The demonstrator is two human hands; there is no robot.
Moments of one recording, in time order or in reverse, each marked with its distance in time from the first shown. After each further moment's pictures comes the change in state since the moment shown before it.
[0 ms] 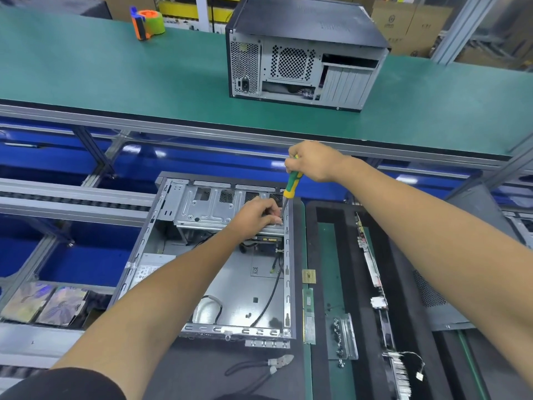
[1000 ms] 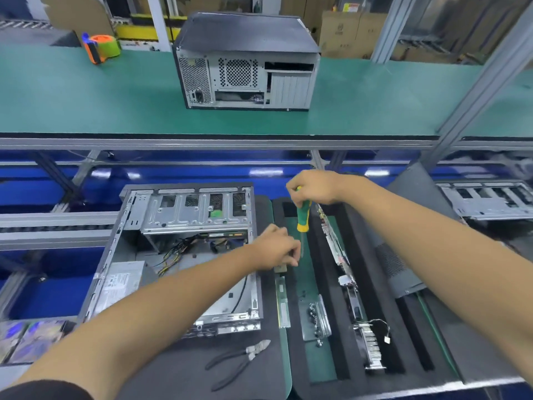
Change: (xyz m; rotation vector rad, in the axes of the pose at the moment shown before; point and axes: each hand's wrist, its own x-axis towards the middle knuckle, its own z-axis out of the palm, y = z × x) left_hand -0.025 0.100 0.105 0.650 -0.435 0.368; right_hand -0.117 0.061 -0.004 -0.052 -0.207 0.060
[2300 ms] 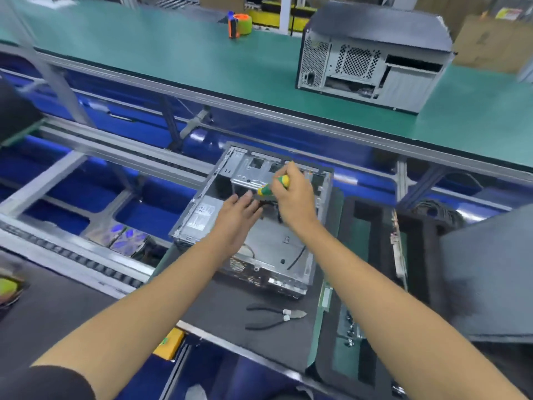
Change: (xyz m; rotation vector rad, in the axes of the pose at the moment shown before) left_hand -0.211 -0.009 -0.018 -1.954 1.322 -0.672; right_hand 0.022 -0.182 0.146 0.705 0.635 -0.303
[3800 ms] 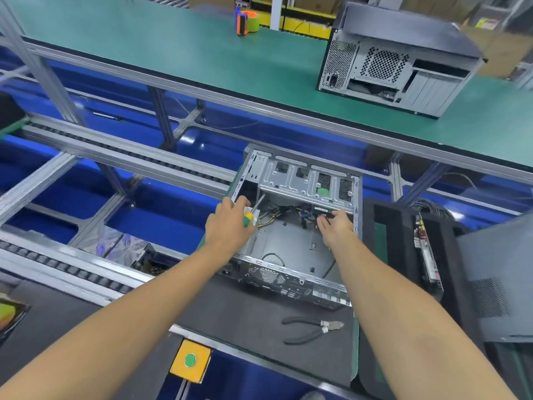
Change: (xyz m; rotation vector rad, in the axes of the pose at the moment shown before) left_hand 0.037 0.058 -0.103 1.921 0.081 0.454; right_hand 0.026 0.101 0.055 0.942 0.532 1.097
